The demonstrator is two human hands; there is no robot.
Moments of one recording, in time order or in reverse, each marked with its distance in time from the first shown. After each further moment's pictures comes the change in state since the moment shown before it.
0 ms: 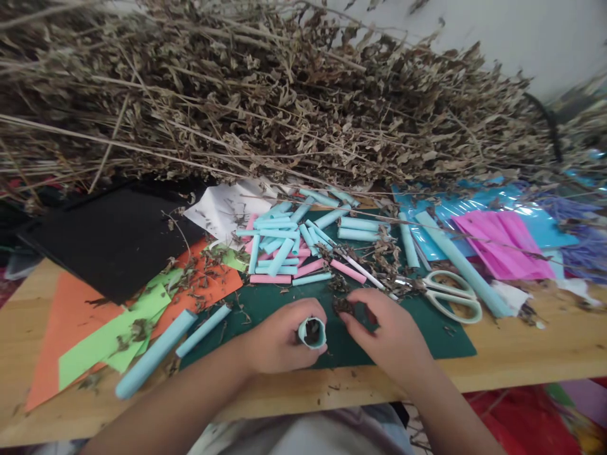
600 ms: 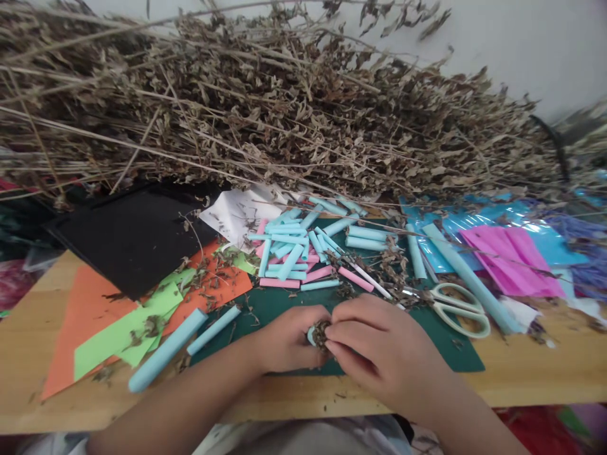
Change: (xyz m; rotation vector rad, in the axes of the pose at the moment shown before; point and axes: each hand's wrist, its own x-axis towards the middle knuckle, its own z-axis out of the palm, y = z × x) left_hand -0.002 -0.003 -0.004 -0.038 -0.038 -0.138; right_hand 0.024 -0.048 -0.030 0.096 -0.137 -0.484
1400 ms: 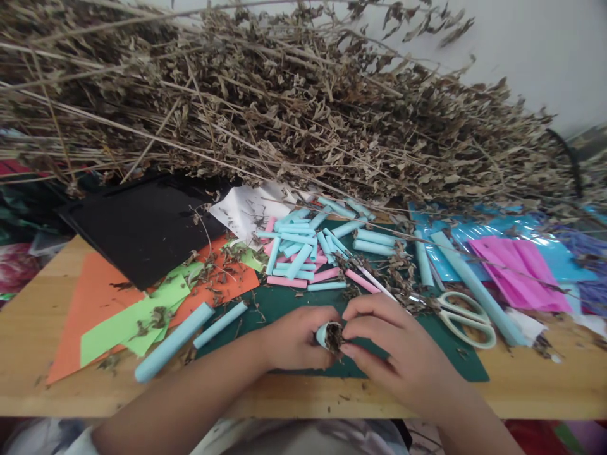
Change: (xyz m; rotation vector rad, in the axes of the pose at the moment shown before) left_hand 0.000 -0.004 0.000 -0.013 -0.030 0.000; right_hand -0.003 0.005 0.000 0.086 -0.003 0.070
